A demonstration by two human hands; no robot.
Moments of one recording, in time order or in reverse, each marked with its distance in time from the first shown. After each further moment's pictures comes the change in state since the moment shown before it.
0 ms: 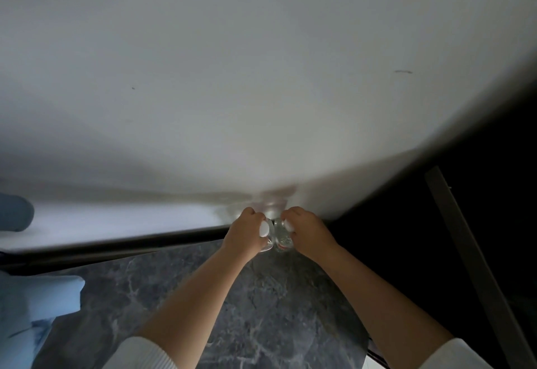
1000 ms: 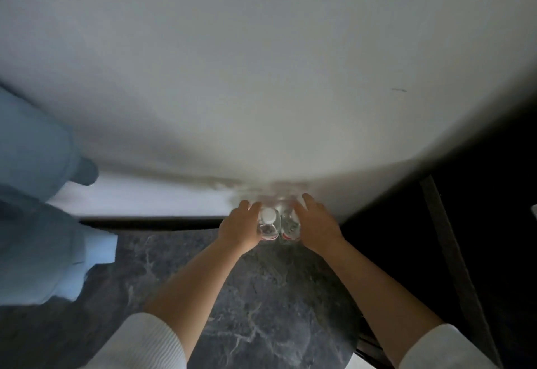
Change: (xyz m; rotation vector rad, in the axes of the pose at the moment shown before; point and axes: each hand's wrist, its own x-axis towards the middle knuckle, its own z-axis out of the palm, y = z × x) left_hand -0.044 -0.004 -0.018 0.113 0.058 -0.062; right_hand -0.025 -0.019 -0.021 -0.395 -0.086 0.012
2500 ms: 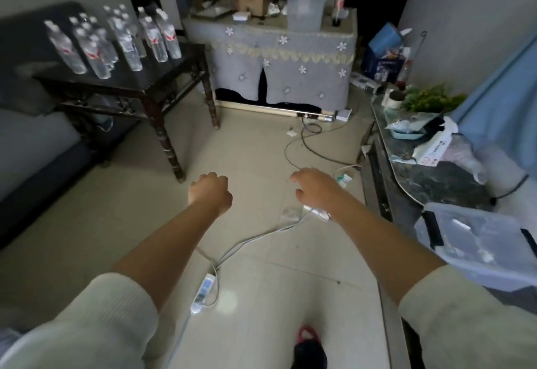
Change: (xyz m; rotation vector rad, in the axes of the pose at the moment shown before) left_hand -0.943 -0.366 0.130 -0.416 0.506 -1.924; right_hand -0.536 -0.824 0.181 -0.613 -0.044 -1.824
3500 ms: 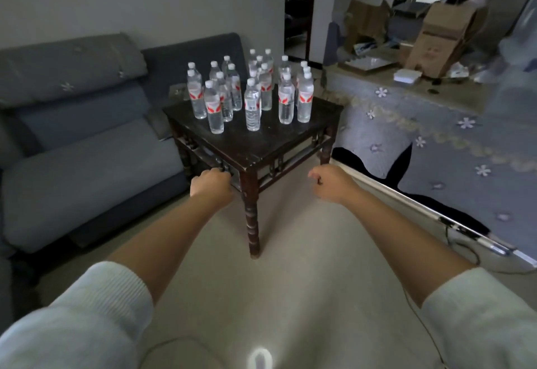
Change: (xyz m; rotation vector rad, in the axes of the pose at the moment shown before) left_hand 0.501 -0.264 -0.128 -0.088 0.065 -0.499; right_hand 0.656 -0.142 -0.133 0.268 -0.027 -0.388
